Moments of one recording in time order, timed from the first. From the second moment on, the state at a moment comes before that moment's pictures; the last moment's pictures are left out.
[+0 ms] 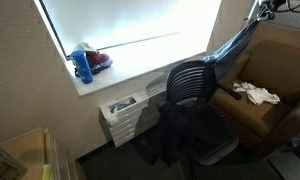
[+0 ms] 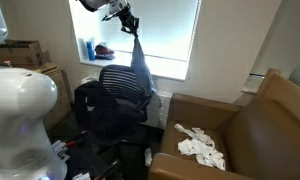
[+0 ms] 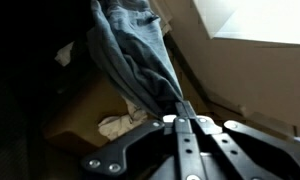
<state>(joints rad) 0.59 0.08 -0.17 -1.83 -0.51 2.30 2.56</state>
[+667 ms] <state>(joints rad) 0.34 0.19 0.03 -1.96 -0.62 2.41 2.47</state>
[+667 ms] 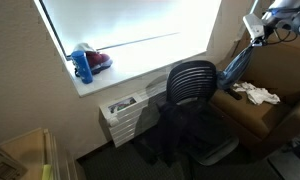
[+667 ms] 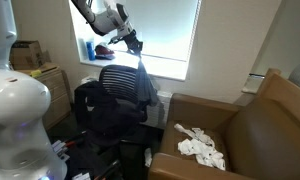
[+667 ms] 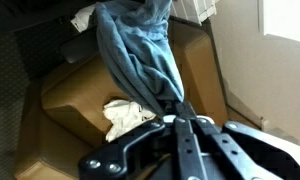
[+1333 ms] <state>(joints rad) 0.28 0.45 0.05 -1.95 -0.65 2.69 2.42</state>
